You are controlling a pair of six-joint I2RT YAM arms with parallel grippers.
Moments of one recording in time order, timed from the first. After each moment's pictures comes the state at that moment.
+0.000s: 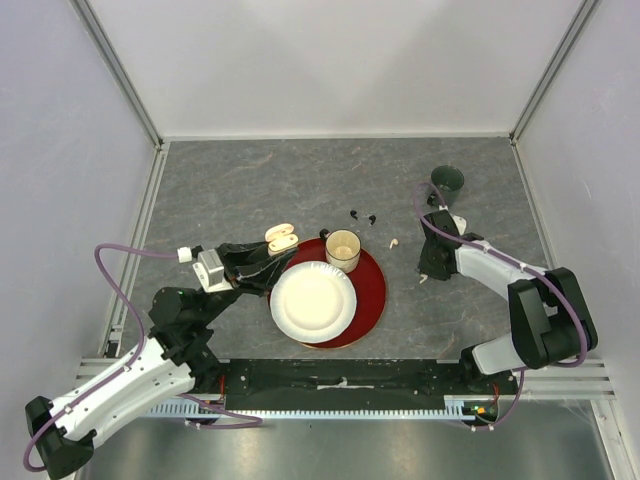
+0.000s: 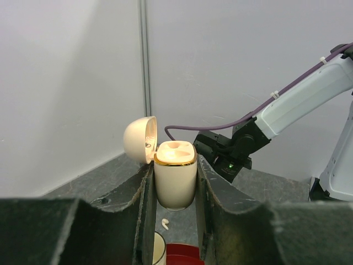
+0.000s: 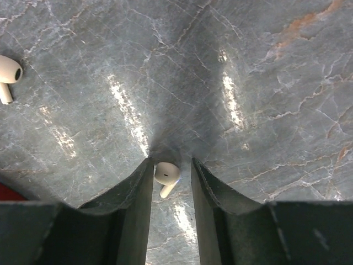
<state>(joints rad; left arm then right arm) -0.83 0.50 0.40 0.62 0.15 -0.07 0.29 1.45 0.73 -0.43 0.22 0.64</state>
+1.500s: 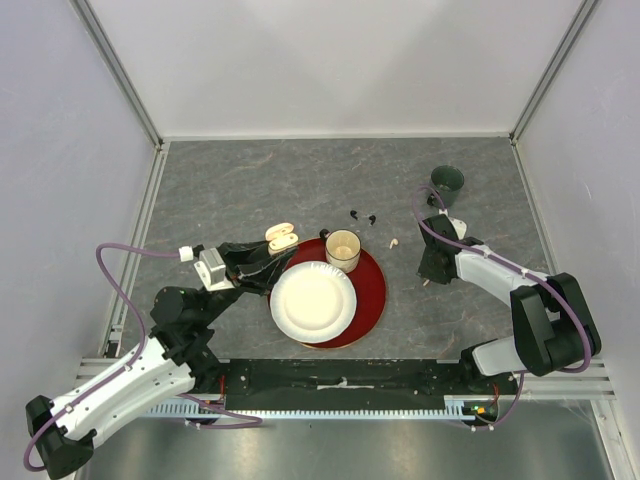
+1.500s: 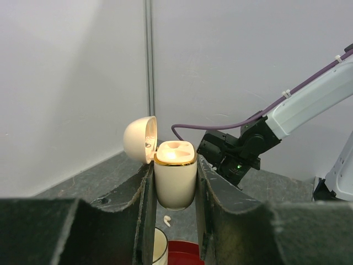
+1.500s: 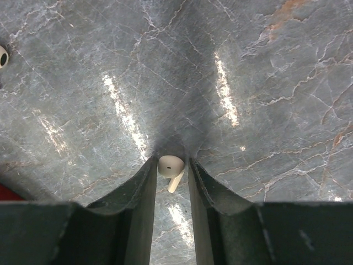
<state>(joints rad) -0.83 0.50 0.39 0.62 0.13 -0.07 0.32 1.42 0.69 -0.44 0.24 0.66</state>
